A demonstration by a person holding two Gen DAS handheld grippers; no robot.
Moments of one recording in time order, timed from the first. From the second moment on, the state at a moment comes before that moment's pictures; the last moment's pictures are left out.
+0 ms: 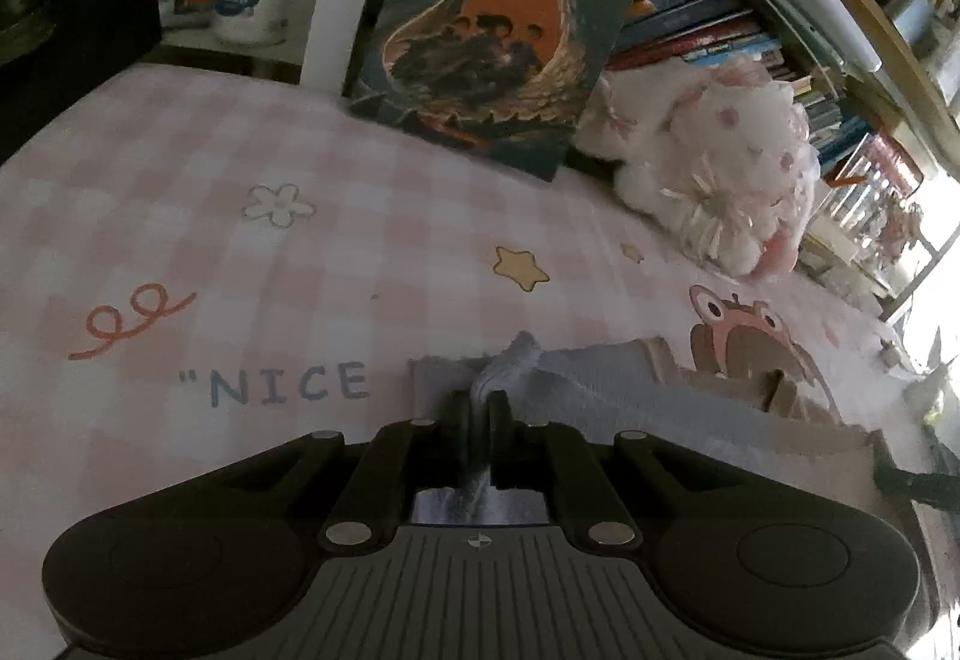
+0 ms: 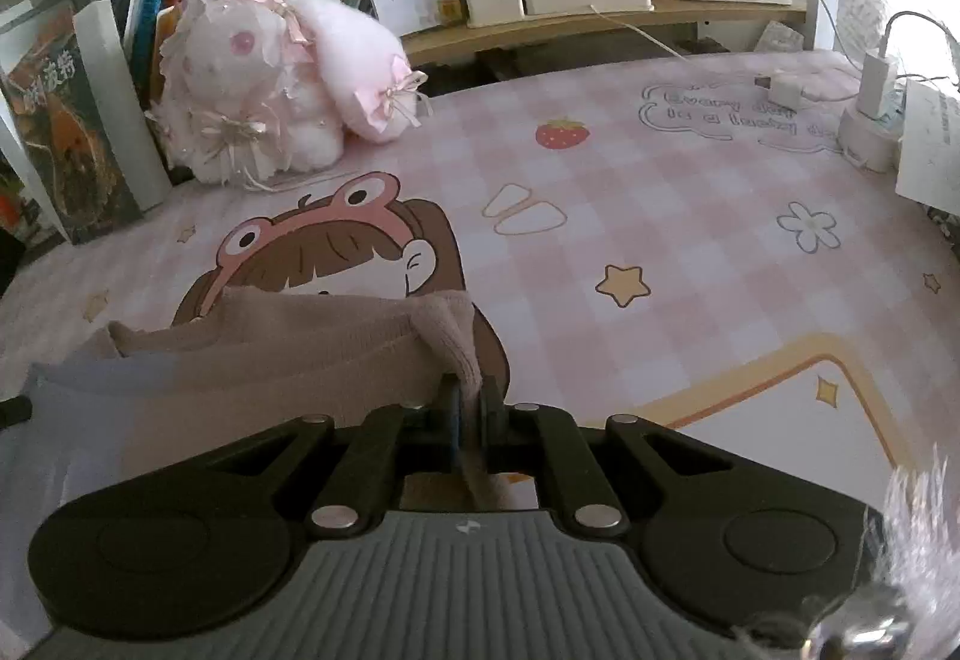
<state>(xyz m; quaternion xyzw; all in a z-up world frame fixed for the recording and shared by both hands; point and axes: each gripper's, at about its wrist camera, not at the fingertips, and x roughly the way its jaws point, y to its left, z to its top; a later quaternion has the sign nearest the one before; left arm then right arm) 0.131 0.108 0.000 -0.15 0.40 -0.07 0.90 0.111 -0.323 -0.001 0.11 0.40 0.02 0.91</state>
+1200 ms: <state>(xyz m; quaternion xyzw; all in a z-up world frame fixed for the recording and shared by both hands) 0.124 0.149 -0.012 -0.21 0.40 -0.07 0.89 0.120 -0.268 0.015 0.09 0.43 0.07 0.90</state>
